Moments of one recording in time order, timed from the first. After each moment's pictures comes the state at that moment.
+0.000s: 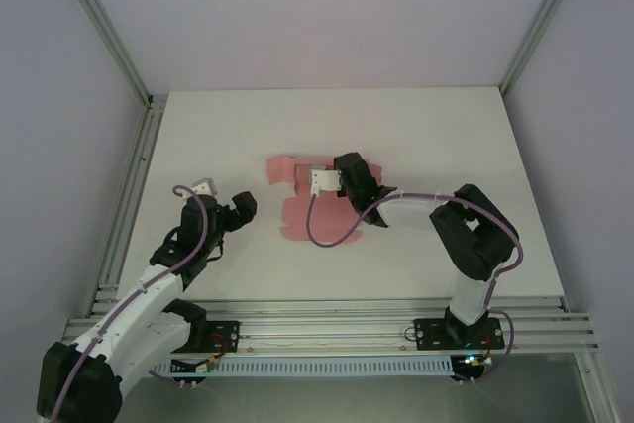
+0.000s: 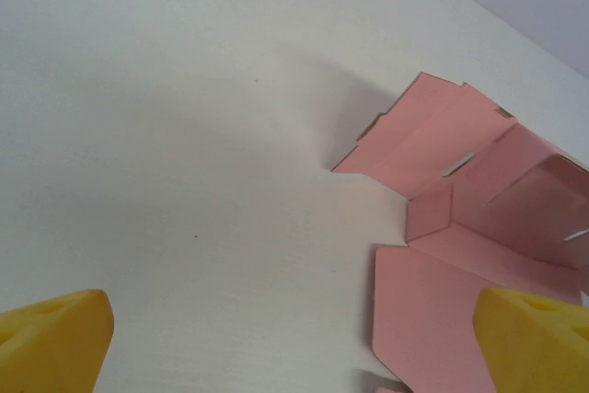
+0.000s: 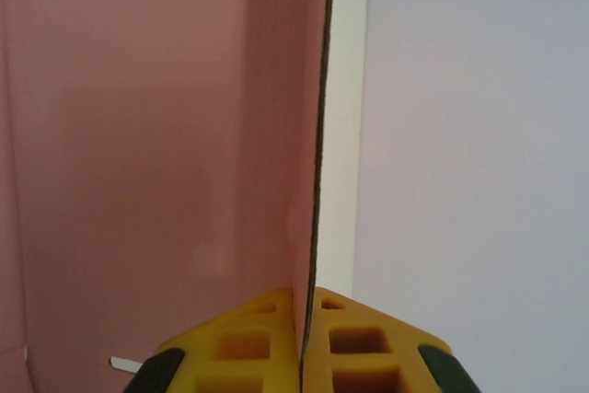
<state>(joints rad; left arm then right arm) -0.33 0.82 0.42 -0.16 -0.15 -0.67 0.73 1.79 0.93 0.40 0.40 -1.31</state>
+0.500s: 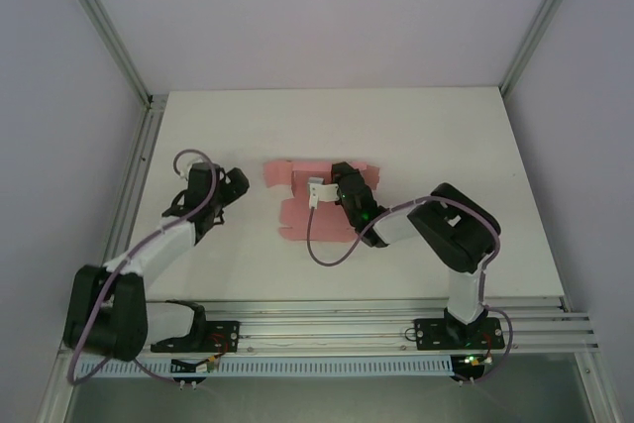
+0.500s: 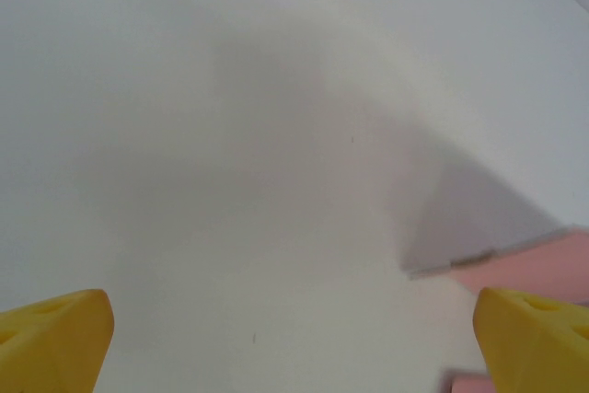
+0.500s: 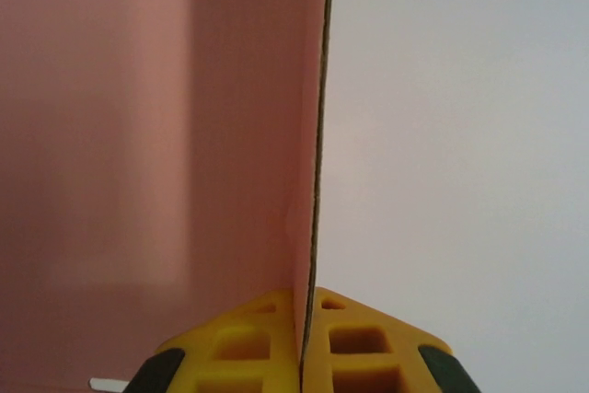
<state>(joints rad) -0.18 1.28 0.66 -0.11 -0.18 -0.71 0.77 1.90 0.78 0.88 0.48 -1.45</state>
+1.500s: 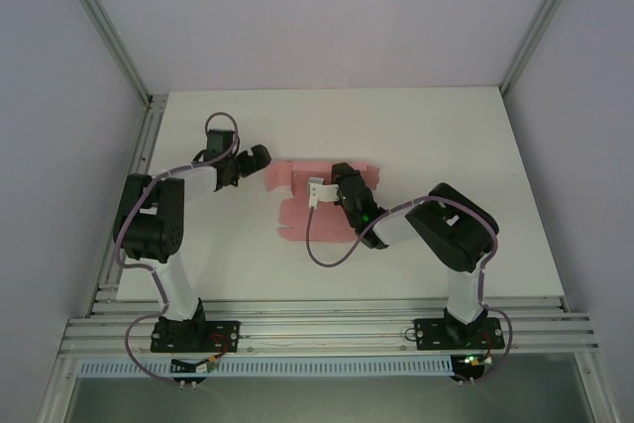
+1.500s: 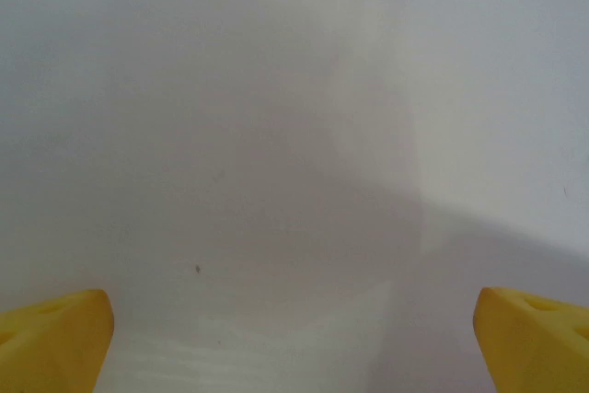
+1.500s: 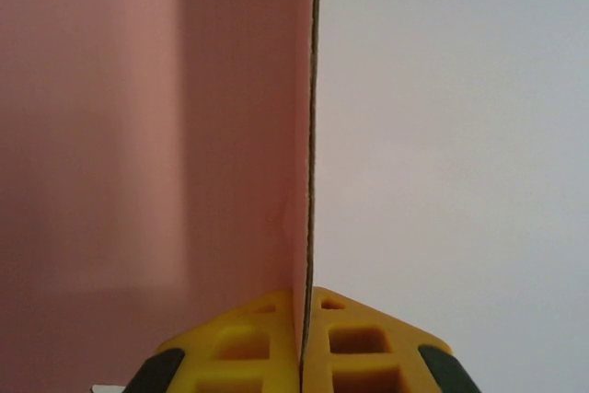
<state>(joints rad) -0.13 1.86 1.02 0.03 0.20 -0.56 0.77 1.91 0.77 0.90 0.48 -1.41</state>
